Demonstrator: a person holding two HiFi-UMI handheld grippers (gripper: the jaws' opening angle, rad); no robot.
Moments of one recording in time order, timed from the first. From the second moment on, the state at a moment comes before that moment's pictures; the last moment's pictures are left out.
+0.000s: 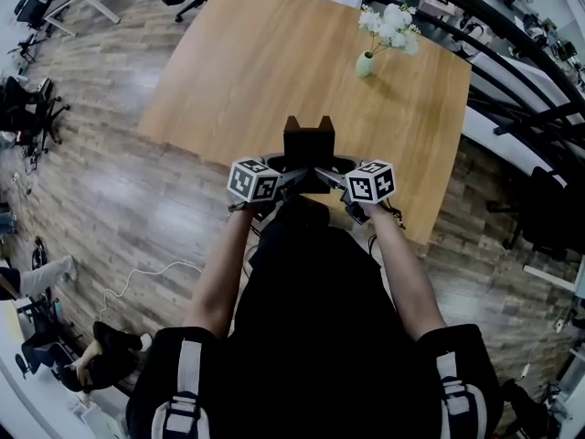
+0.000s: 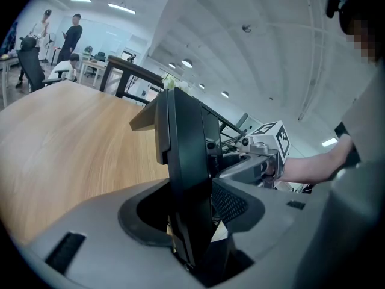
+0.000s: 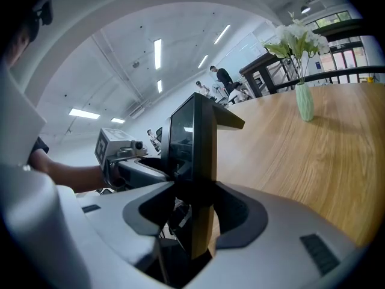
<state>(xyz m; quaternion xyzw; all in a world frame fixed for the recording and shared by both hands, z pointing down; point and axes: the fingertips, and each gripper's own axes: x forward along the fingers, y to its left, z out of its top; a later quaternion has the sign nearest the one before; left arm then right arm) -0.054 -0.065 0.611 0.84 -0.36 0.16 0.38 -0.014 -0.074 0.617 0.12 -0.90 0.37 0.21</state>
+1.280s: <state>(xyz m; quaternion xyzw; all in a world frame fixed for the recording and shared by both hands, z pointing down) -0.053 -0.045 0.614 0.82 -0.38 0.15 0.40 -0.016 -0.057 0.622 0.10 -0.90 0.37 0.22</state>
